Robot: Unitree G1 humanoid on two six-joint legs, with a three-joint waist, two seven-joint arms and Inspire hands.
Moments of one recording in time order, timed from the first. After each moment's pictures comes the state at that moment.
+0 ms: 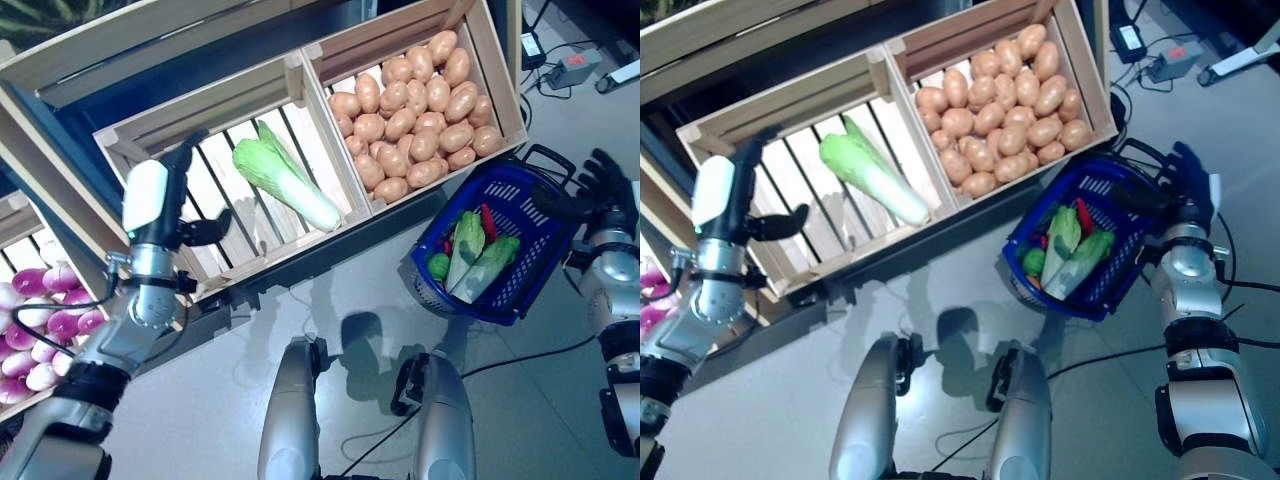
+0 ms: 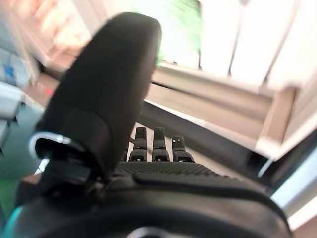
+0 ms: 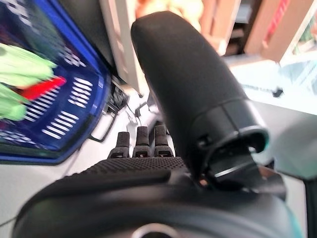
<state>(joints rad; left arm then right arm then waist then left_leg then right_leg) -0.49 0.95 -0.31 0.49 0.30 -0.27 0.56 -0.70 -0.78 0.15 0.84 0.56 -0.16 -0.12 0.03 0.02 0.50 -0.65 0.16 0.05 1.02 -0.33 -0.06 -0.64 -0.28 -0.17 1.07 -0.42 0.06</state>
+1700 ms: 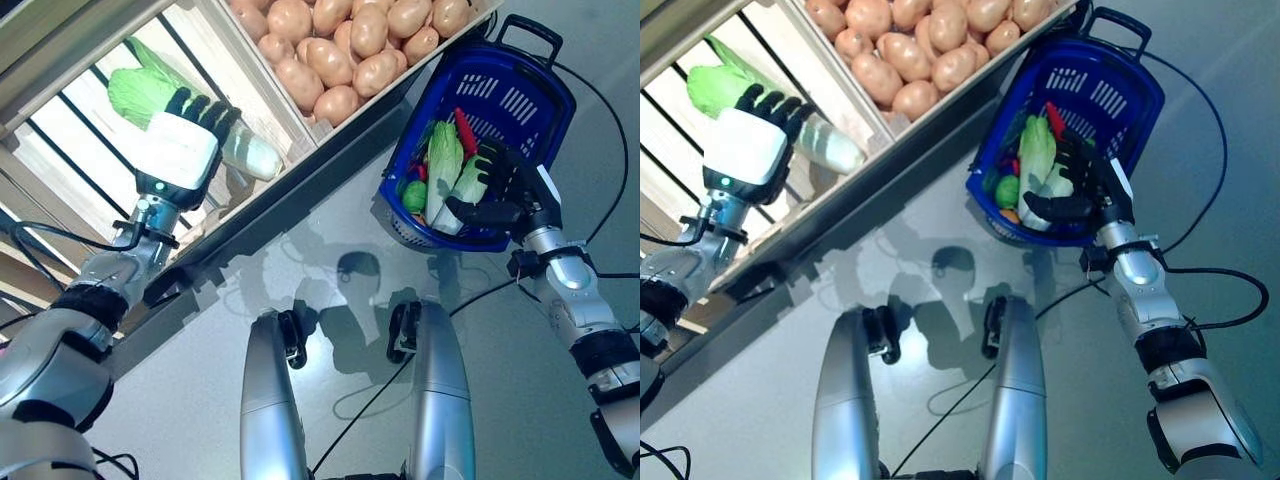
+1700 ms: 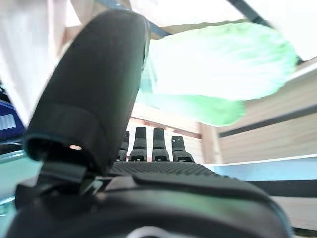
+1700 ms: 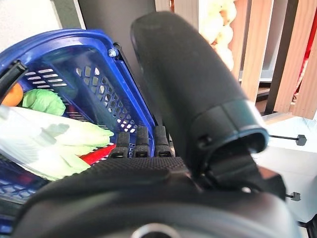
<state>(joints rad) -0.95 0.95 -0.80 0.84 0.78 -0.11 0.81 -0.65 -0.76 0.33 0.59 0.67 -0.31 0.02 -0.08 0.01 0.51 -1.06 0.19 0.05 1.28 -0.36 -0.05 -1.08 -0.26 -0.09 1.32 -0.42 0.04</state>
